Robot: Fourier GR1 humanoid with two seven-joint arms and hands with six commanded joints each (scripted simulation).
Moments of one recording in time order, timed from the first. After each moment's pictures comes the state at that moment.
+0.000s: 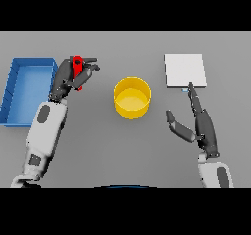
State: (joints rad) left arm -0.56 0.08 0.03 -1.03 -0.11 0.01 -0.14; right arm 0.08 -0.06 0.13 -1.70 0.24 -0.04 -0.12
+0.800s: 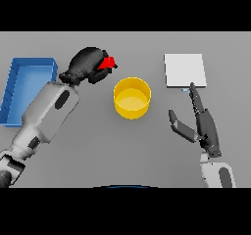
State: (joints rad) left arm -0.80 0.27 -0.42 -1.00 -0.59 -0.09 0.07; right arm 0.09 -0.07 0.12 -1.71 0.22 -0.02 -0.10
